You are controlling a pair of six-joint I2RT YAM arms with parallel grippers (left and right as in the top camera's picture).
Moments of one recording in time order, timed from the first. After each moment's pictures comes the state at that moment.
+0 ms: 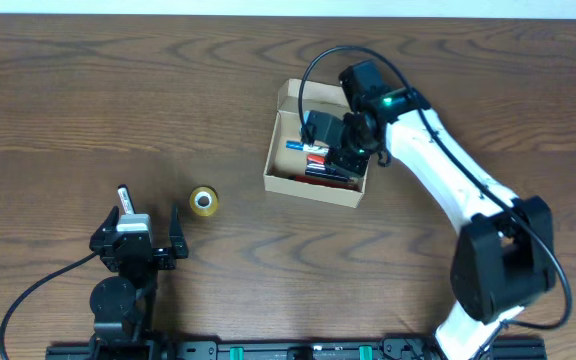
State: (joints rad) left arm -0.04 0.01 0.07 -0.24 -0.06 0.02; right arm 0.38 1.86 1.47 -0.94 -0.24 -0.81
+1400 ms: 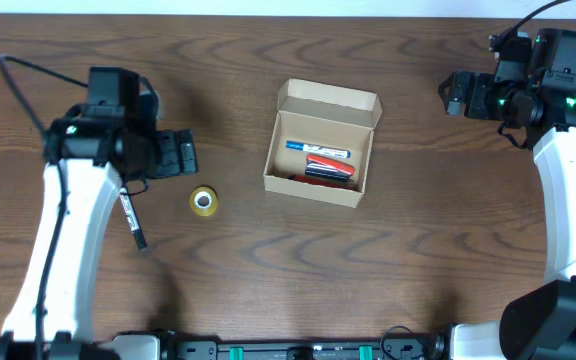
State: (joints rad) left arm -0.05 1.47 1.34 -1.13 0.13 -0.18; right arm -0.17 1.60 1.48 -0.78 -0.26 -0.01
